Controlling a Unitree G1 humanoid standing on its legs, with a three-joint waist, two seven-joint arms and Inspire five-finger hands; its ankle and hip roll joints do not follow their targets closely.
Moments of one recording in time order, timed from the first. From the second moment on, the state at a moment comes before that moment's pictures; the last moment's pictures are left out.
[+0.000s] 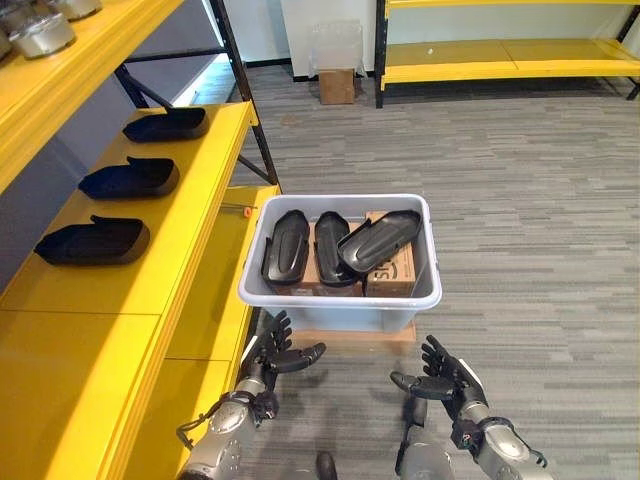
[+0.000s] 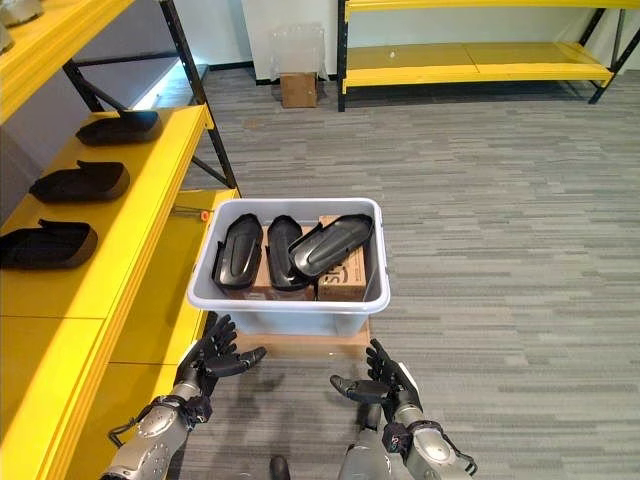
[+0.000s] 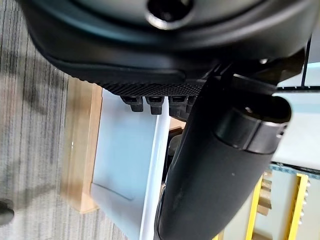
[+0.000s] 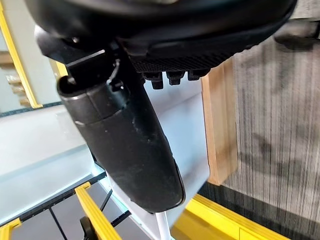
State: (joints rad) left arm 0.02 0.36 -0.35 0.43 -0.65 -0.15 0.05; right arm 0.14 -0.41 0.33 0.37 0.63 -0.11 -0.03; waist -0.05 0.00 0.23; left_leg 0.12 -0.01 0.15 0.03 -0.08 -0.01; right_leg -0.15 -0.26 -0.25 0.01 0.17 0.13
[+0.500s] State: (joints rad) left arm 0.01 0.32 -0.34 0.43 -0.66 -0.15 0.04; right arm 0.12 -0.48 0.28 0.37 0.63 -0.12 -0.03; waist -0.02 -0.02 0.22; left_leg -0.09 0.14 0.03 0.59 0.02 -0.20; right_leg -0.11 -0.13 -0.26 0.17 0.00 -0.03
